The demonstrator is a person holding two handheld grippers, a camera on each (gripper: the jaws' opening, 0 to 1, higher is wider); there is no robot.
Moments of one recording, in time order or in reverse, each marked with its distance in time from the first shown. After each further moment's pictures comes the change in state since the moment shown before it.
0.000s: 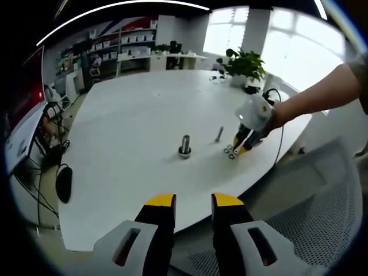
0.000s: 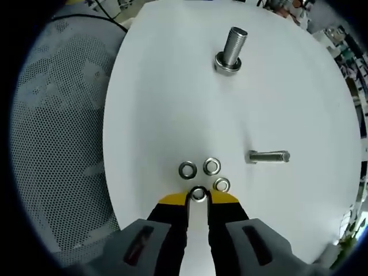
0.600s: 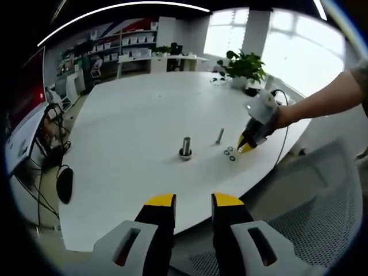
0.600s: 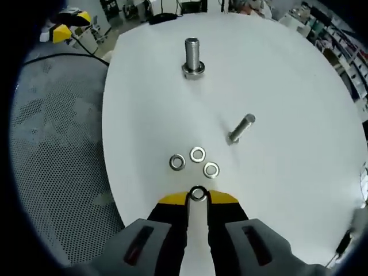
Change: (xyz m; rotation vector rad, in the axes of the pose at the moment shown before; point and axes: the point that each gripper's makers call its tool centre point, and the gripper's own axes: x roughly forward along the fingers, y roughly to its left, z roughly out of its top) left arm -0.001 0.002 0.002 0.001 -0.012 0.007; right arm -0.020 -0.013 -0.015 0.251 -0.142 -0.006
